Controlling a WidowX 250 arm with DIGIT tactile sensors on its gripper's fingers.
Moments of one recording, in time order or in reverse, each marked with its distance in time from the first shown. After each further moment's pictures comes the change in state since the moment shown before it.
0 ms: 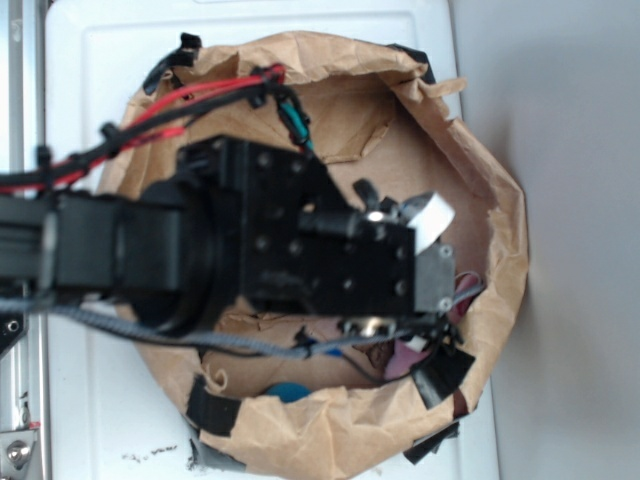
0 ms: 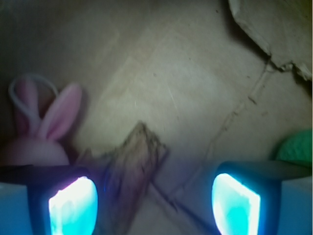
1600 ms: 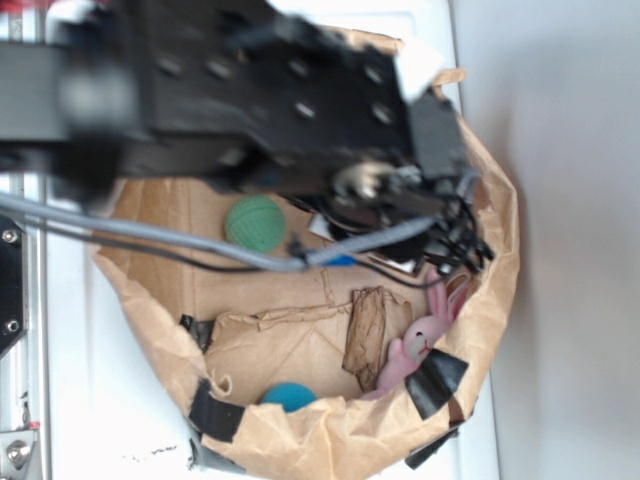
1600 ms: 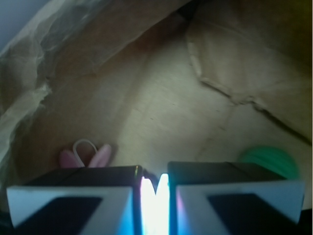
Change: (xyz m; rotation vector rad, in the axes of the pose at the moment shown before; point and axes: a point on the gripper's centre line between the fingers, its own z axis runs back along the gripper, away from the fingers) arm 0.023 0.015 0.057 -0.106 0.036 0.113
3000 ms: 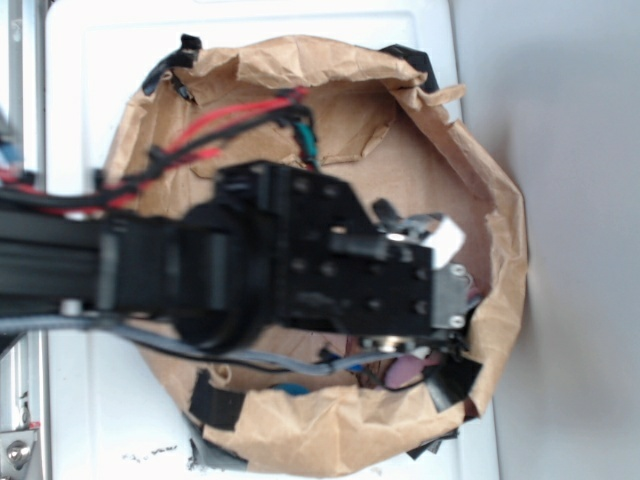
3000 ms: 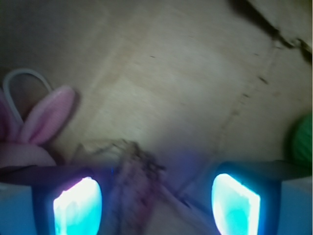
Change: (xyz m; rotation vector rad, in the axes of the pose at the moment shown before) arm -0.031 -0.013 -0.074 0.137 -0.017 -0.074
